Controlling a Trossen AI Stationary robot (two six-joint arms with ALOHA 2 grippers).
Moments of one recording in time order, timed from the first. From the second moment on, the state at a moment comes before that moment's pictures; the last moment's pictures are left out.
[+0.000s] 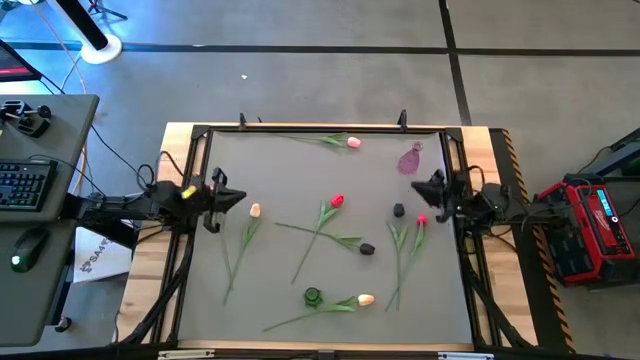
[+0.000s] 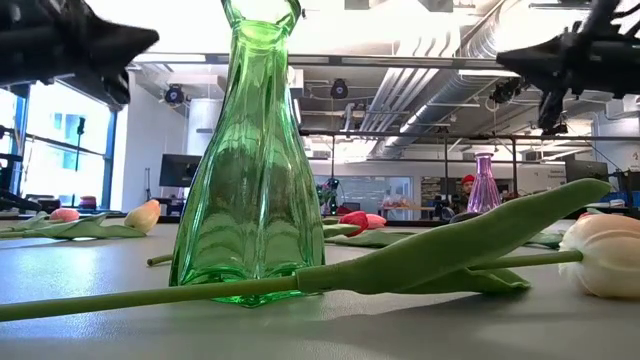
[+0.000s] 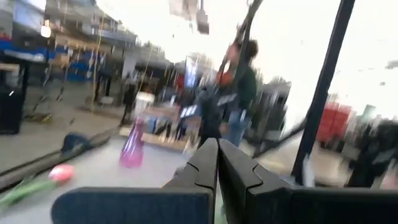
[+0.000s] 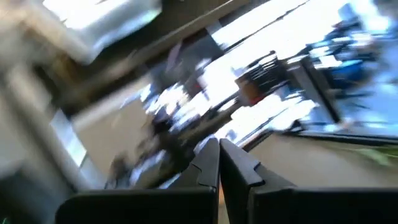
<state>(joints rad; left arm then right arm) -0.03 0.01 0.01 0.27 -0.15 -0.20 -0.01 0.01 0.01 0.28 0.34 0.52</state>
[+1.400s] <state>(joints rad) 0.14 0.72 0.38 0.33 -0.32 -0.57 -0.01 0.50 0.19 0.34 0.52 1.31</state>
